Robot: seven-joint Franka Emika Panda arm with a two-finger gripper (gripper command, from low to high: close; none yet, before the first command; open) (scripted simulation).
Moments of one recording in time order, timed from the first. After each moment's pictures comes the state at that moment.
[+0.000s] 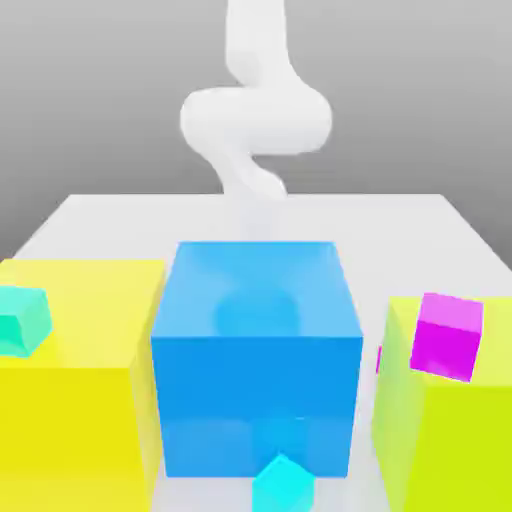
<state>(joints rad) 0.00 -0.74 0.04 -2.32 -0.03 2.35 0.79</state>
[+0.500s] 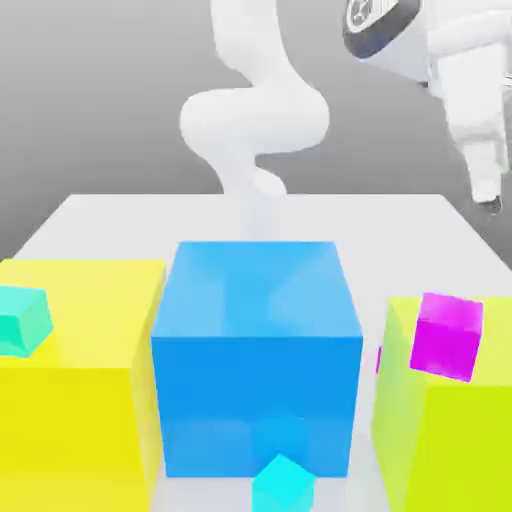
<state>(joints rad) 0.35 -0.37 0.24 -2.69 -0.29 2.77 0.25</state>
